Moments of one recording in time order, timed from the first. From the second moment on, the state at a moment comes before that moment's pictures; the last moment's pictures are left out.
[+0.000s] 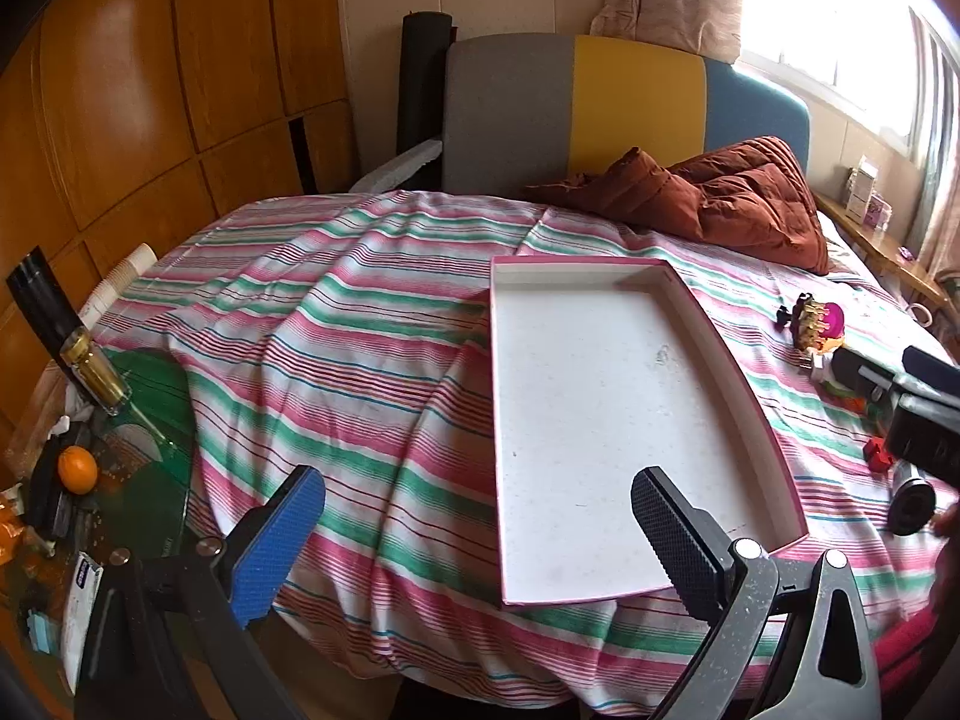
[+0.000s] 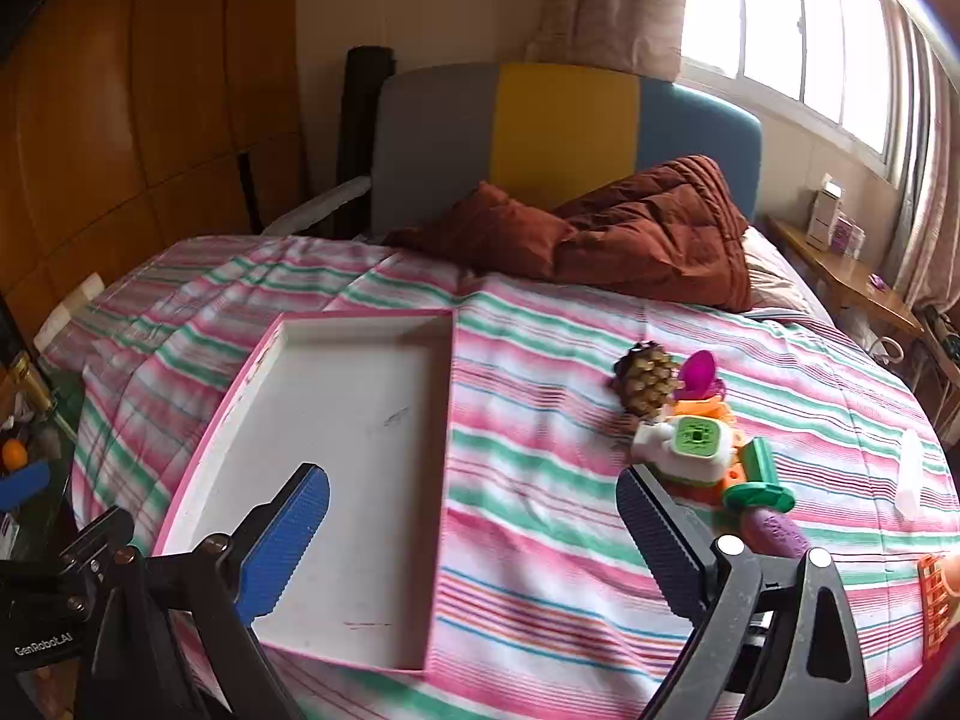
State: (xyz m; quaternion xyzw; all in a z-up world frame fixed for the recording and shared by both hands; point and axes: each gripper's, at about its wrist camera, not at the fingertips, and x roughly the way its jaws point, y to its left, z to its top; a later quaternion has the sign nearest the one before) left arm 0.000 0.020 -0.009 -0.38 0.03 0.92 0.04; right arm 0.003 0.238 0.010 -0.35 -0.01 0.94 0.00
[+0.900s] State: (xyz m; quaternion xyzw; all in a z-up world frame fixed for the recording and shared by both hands) left arm -0.009 0.175 -0.018 -0.42 0.12 0.85 0.28; right arm 0.058 0.508 -0.008 -0.29 0.36 0.88 0.12
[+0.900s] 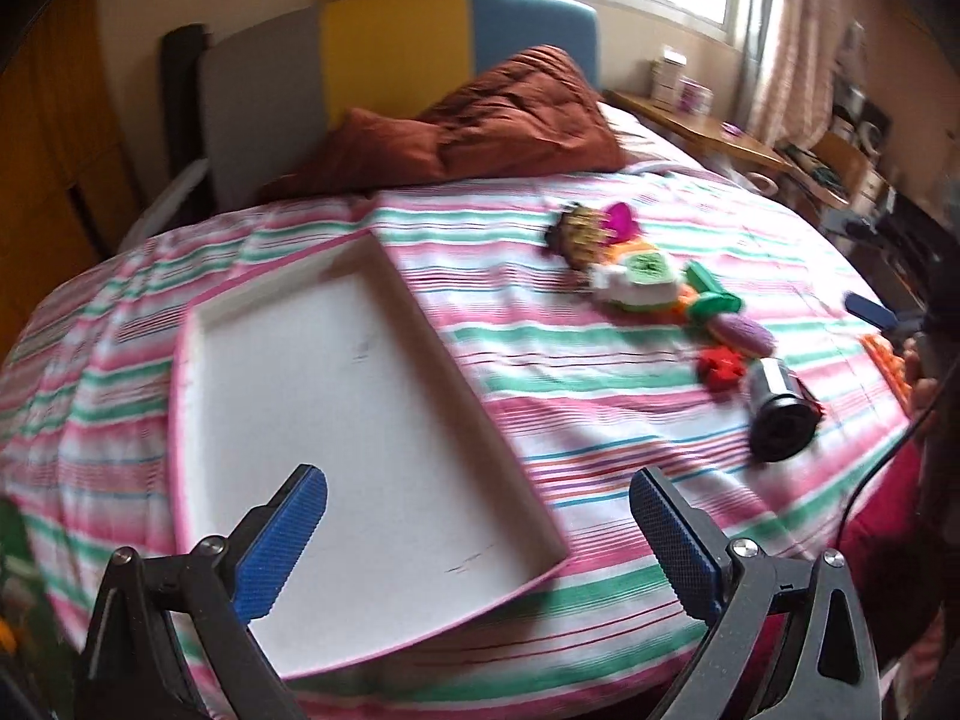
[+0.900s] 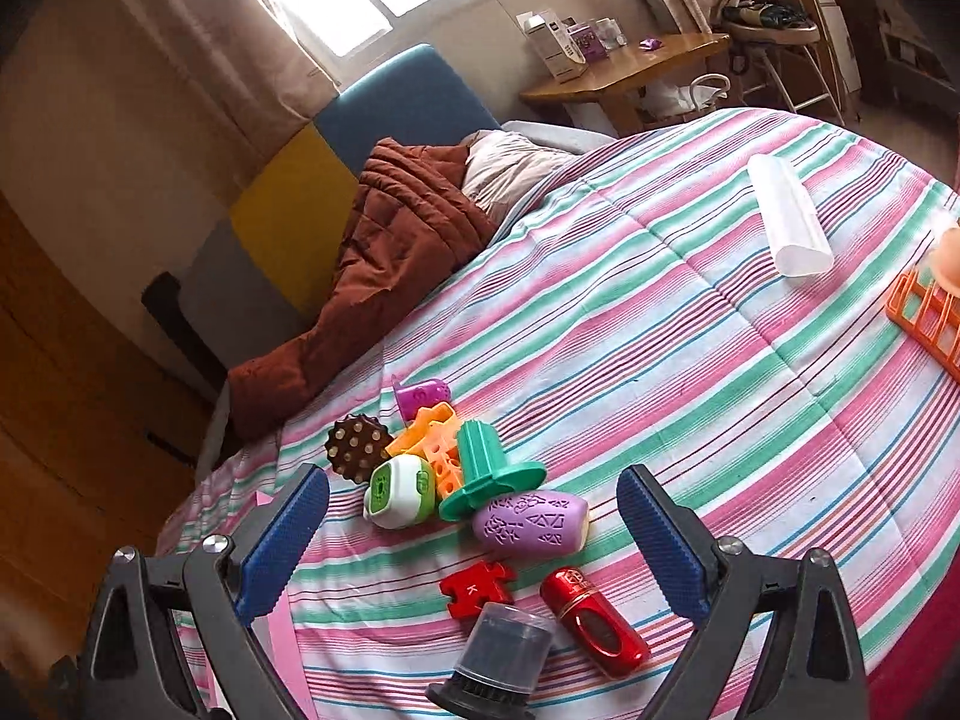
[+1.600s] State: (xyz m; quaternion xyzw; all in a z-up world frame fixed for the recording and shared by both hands) left arm -0.001 0.380 -0.072 -0.53 0.16 0.68 0.48; right arm 0.060 0.513 -0.007 -0.27 0.39 0.87 0.09
